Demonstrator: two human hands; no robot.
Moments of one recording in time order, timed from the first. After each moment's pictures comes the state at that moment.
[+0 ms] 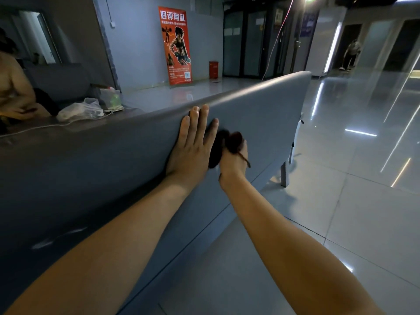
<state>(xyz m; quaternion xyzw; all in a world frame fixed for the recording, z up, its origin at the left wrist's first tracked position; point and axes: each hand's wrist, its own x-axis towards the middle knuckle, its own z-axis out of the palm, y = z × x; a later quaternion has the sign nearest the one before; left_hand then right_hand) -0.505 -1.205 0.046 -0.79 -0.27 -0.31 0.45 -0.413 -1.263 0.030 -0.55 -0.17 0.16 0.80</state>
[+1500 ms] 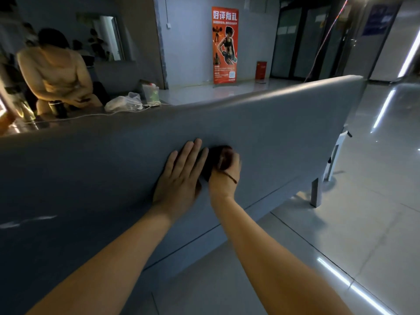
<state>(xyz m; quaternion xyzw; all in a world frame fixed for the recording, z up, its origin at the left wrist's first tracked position) -0.504 -1.206 -0.017 -0.81 -0.33 -0.28 0.40 -0.384 -1.236 -0.015 -0.57 -0.28 0.14 0.76</state>
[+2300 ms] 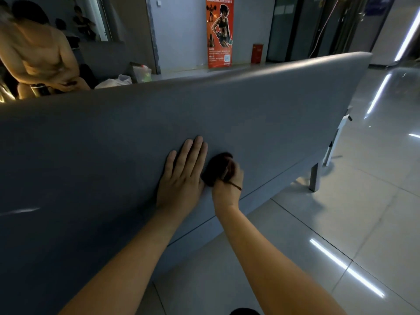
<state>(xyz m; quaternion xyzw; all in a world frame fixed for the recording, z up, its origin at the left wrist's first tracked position) -0.501 -1.206 -0.064 -0.81 -0.36 -0.30 0.34 -0.384 -1.232 -0.093 -0.62 -0.28 0.16 0.71</state>
